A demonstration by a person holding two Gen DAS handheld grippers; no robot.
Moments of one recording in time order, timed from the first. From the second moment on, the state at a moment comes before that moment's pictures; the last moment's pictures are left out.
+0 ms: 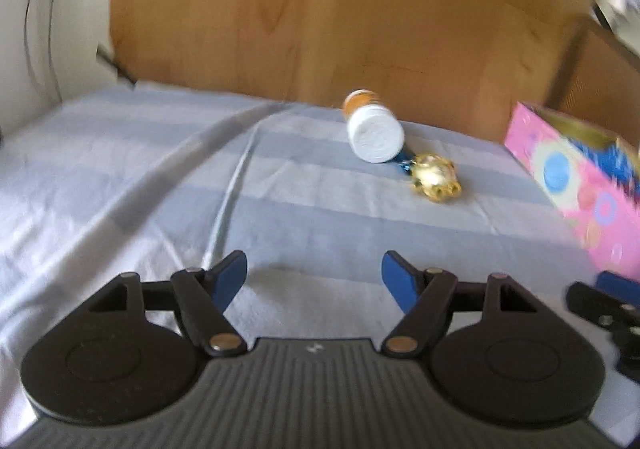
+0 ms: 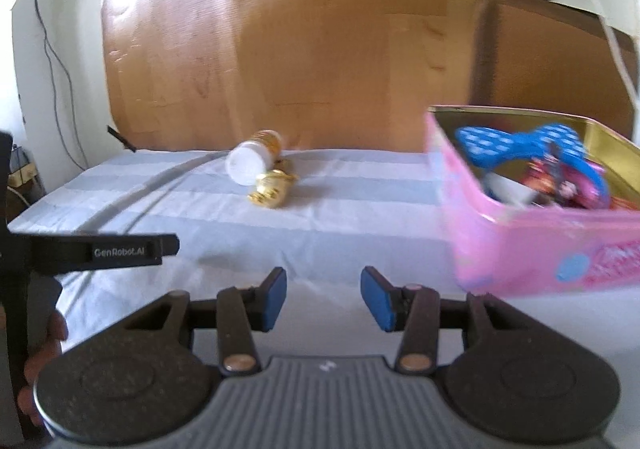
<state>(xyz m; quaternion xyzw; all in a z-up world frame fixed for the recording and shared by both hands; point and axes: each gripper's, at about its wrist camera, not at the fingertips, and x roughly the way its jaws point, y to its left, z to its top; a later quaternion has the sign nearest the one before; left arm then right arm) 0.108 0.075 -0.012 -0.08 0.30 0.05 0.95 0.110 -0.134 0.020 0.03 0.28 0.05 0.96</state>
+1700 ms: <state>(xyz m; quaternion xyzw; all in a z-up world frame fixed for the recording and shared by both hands) 0.081 -0.149 0.022 0.06 0.33 -0.35 0.88 0.029 -0.246 0.002 0.07 0.26 0.03 0.96</state>
